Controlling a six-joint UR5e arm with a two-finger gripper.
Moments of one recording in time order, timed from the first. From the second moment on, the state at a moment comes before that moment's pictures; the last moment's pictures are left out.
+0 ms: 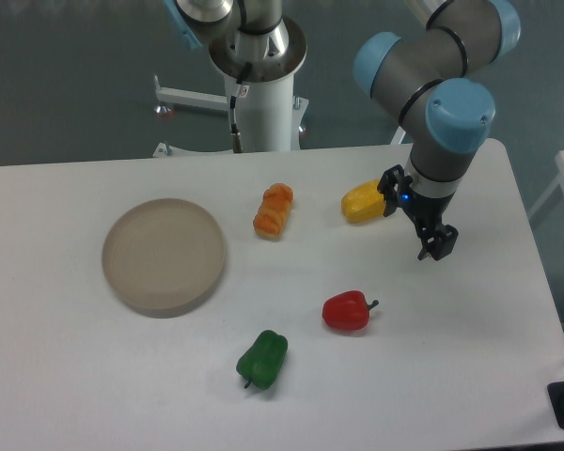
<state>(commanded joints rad) 2.43 -1.99 -1.37 -1.34 1.55 1.62</state>
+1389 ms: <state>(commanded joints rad) 2.34 -2.15 -1.37 -1.08 1.34 1.63</state>
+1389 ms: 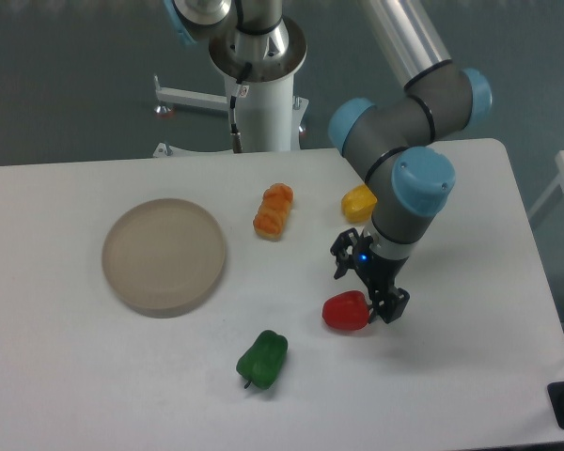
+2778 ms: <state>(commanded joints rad) 2.28 -2.17 -1.36 -1.12 1.52 1.64</state>
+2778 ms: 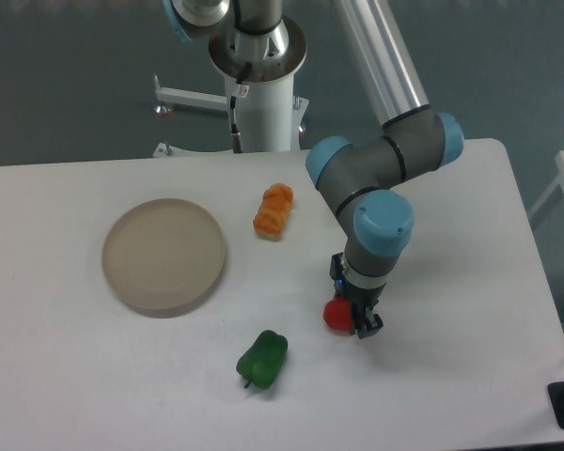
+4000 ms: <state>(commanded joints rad) 2.42 -2.08 -1.16 -1.49 1.52 1.60</state>
